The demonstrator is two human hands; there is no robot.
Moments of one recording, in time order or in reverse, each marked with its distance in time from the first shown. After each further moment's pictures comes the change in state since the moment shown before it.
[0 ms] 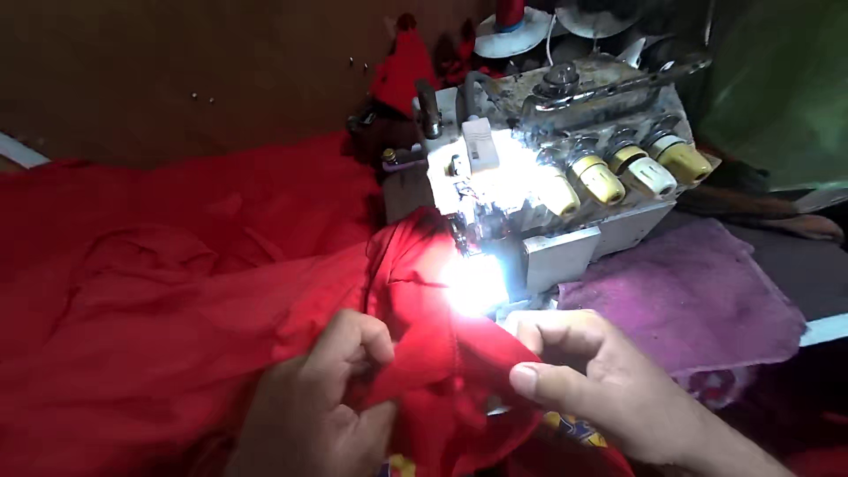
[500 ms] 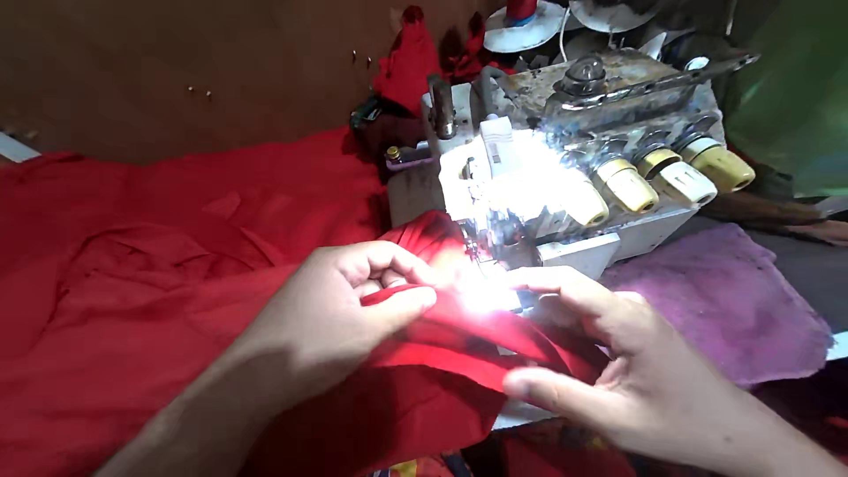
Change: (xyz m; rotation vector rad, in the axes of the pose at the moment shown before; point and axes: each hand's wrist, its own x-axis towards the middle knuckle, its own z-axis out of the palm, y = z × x) left_hand 0.083 -0.010 -0.014 -0.273 -0.255 -0.095; right_hand 0.018 -0.015 -0.018 -0.669 0.054 -0.179
